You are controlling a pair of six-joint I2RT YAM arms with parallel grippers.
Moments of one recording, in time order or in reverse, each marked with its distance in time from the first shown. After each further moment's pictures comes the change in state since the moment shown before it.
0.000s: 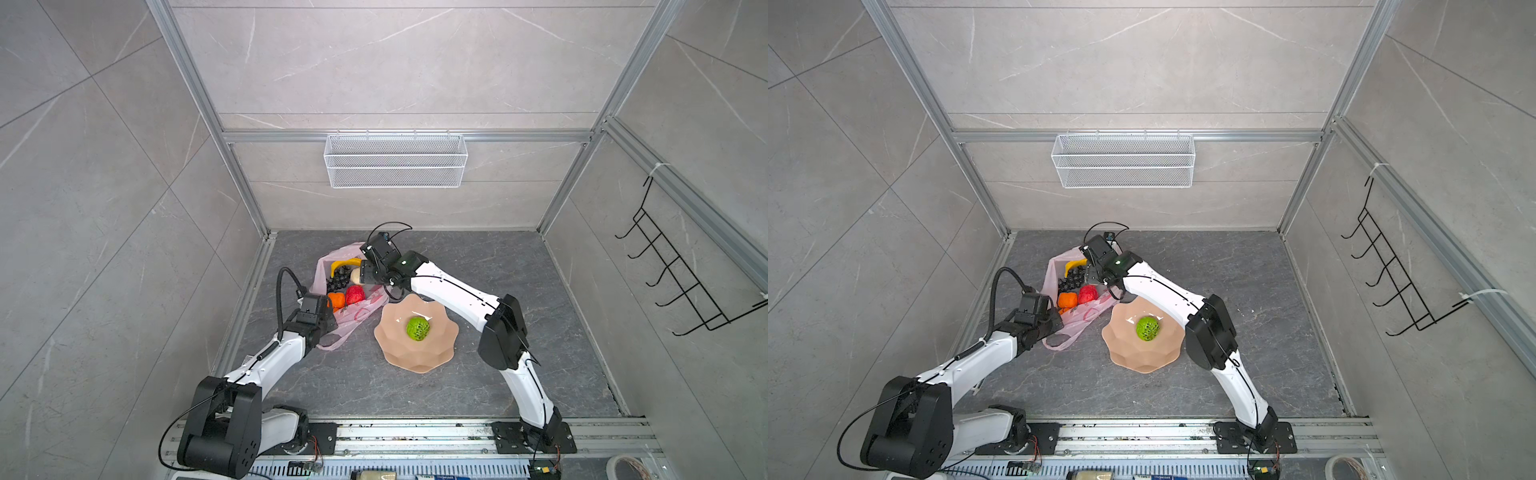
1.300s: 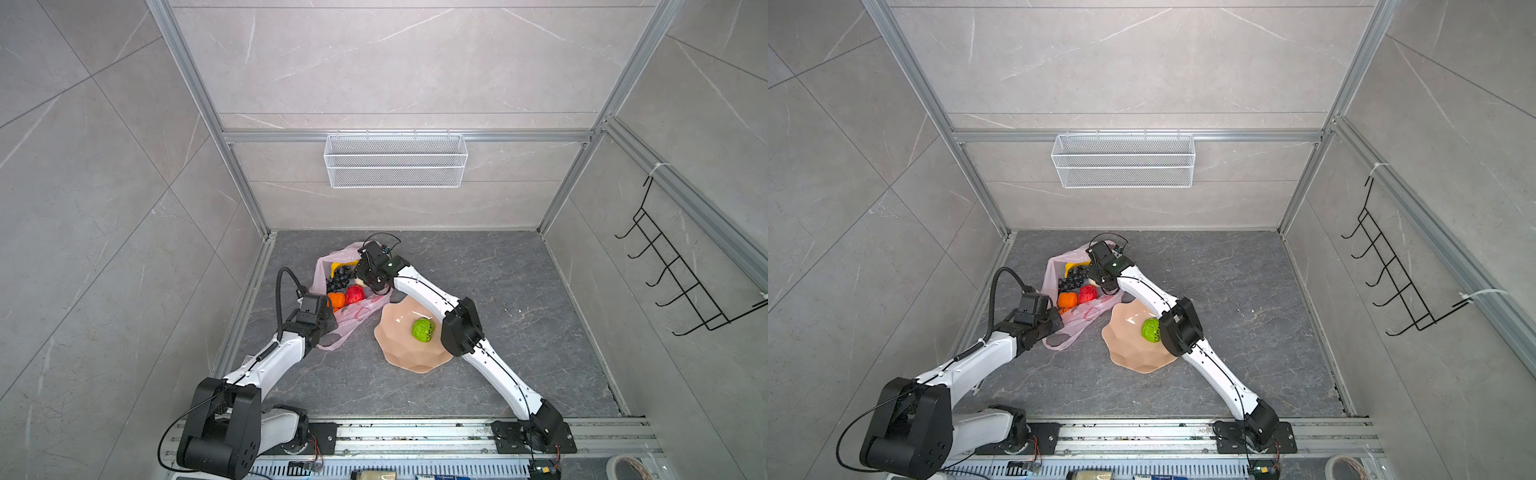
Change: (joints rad) left arm 0.000 -0.007 0.000 0.000 0.009 -0.003; right arm -0.077 0.550 0.565 -0.005 -0.187 0.341
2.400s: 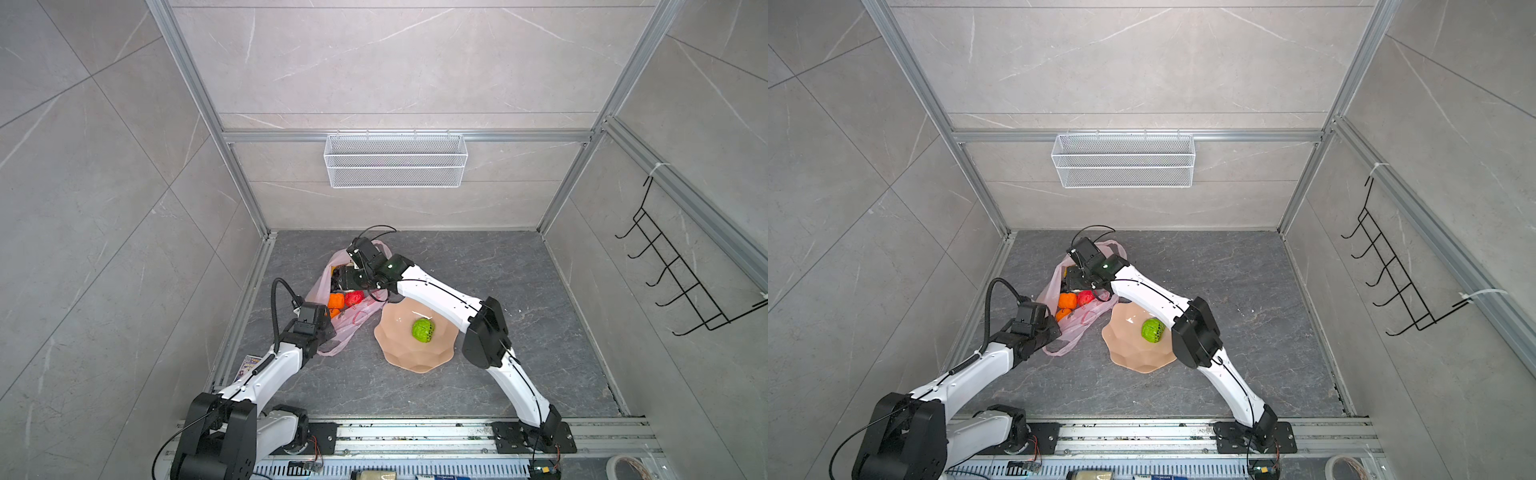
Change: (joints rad) left arm 0.000 -0.084 -0.090 -0.007 0.003 -0.077; right arm 0.134 -0.518 -0.547 0.089 -0.017 -0.474
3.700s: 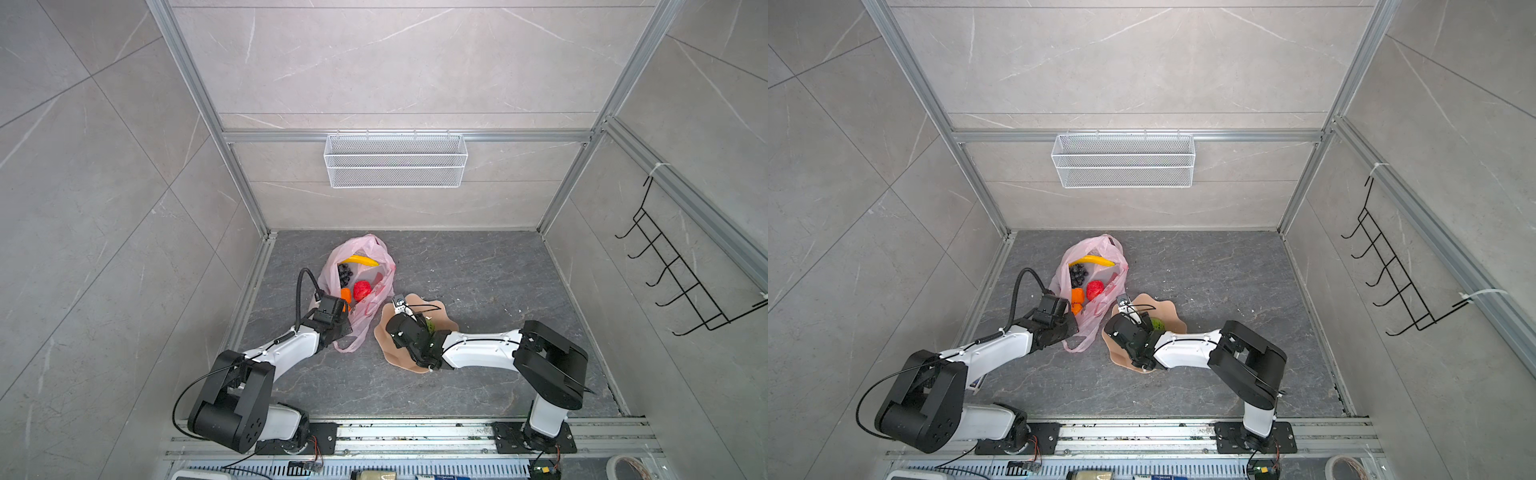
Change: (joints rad) left arm -0.126 0.222 0.108 0.037 0.028 0.009; right arm 0.157 -0.513 -1.249 0.751 0.636 -0.256
